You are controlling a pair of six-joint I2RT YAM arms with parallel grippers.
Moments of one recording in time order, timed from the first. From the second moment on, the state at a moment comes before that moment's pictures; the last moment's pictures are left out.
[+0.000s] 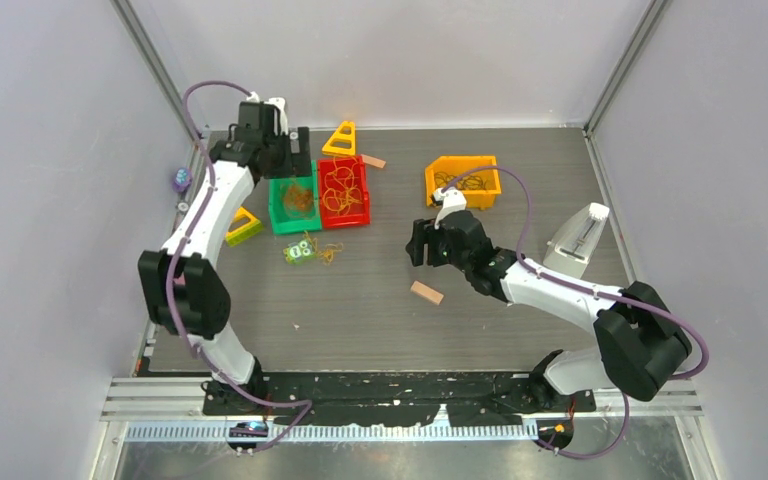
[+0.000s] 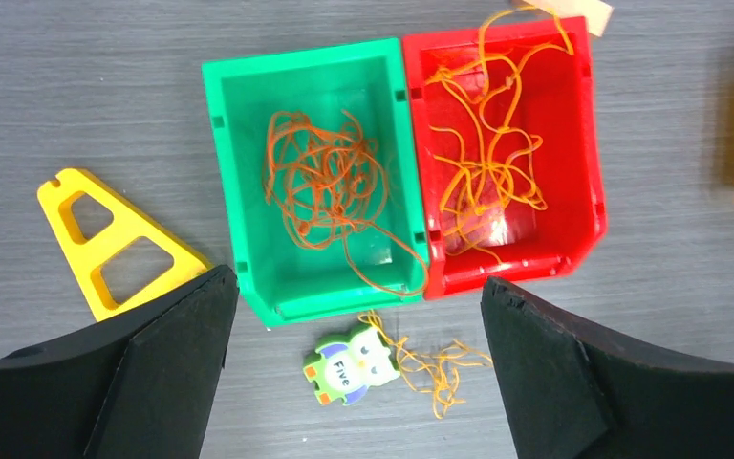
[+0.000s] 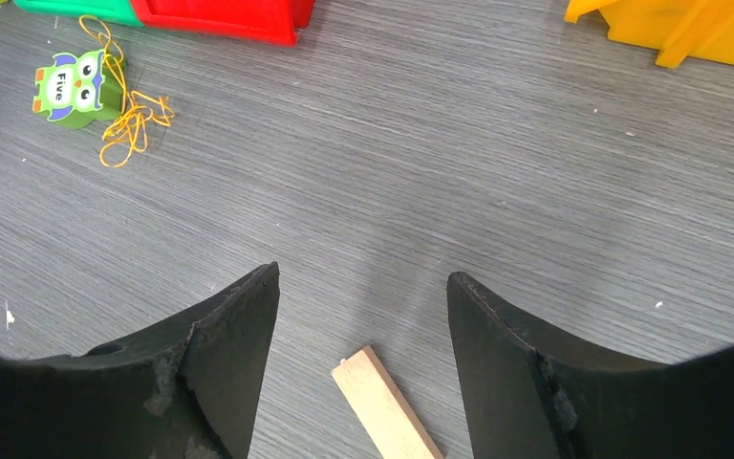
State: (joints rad) left arm -0.15 1.76 1.67 -0.70 -0.03 -0.14; right arm 0.69 1.36 0.73 0.10 0.13 0.38
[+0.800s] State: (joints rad) left arm -0.37 1.68 1.14 -0.50 0.07 -0.12; right arm 0.69 1.22 0.59 0.22 0.22 0.37
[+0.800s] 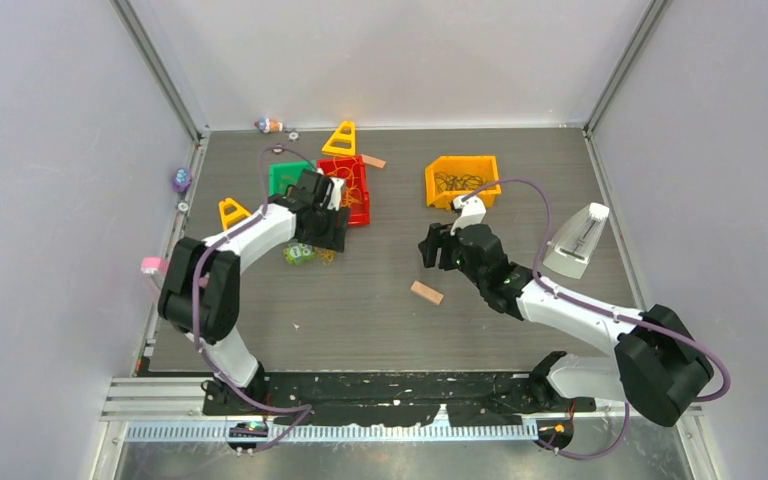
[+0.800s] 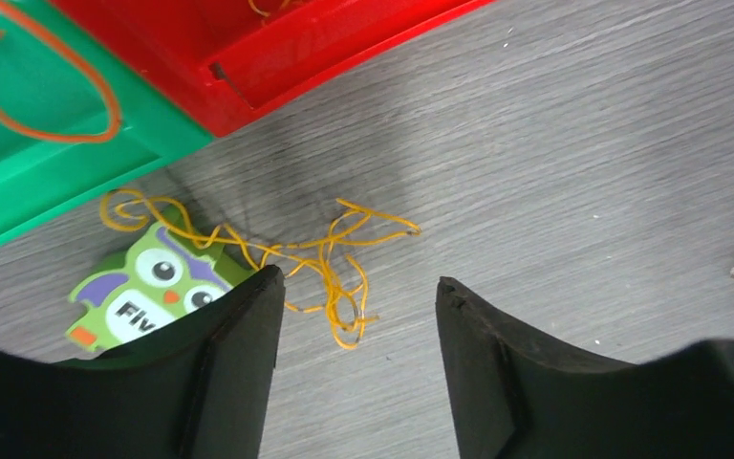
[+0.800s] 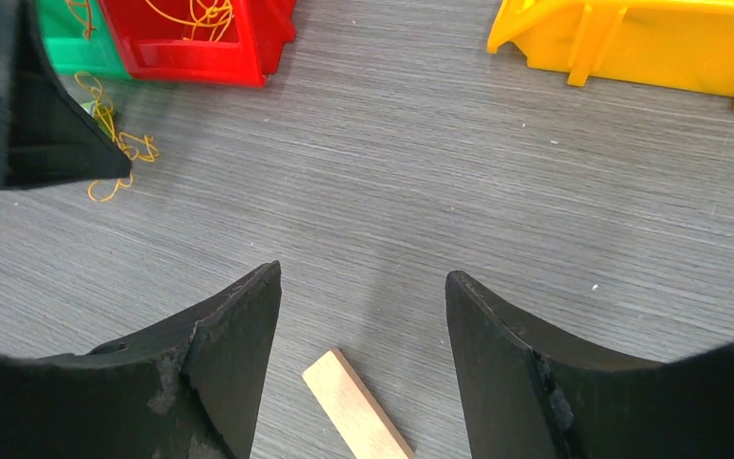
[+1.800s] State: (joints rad) left arm -0.40 1.60 1.40 -0.60 0.24 -0.16; right arm 0.69 1.18 0.55 0.23 0.29 0.37
